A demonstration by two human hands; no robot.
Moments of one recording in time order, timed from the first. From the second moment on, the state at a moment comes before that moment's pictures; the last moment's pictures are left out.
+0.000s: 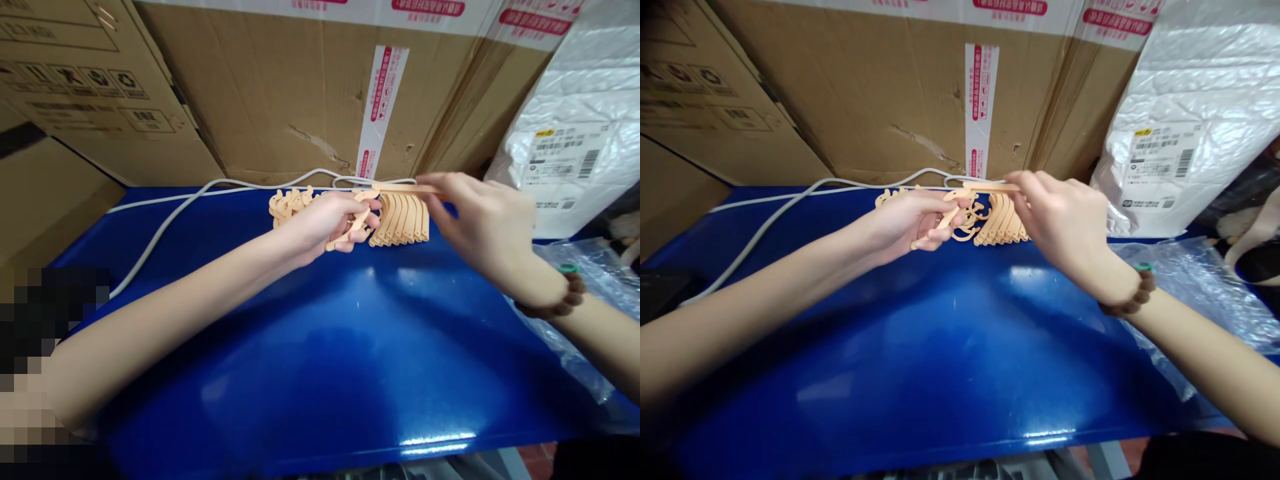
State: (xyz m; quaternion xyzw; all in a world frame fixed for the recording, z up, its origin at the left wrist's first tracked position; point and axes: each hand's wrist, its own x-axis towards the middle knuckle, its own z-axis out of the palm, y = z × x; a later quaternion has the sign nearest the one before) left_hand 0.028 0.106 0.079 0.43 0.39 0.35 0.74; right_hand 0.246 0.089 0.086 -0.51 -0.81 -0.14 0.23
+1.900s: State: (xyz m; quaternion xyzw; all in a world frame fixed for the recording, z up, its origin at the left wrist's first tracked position) left_hand -0.028 0.158 0.001 0.81 0.52 0.26 0.05; right_hand 0.305 0.135 0.030 -0.37 -0.89 -0.27 0.06
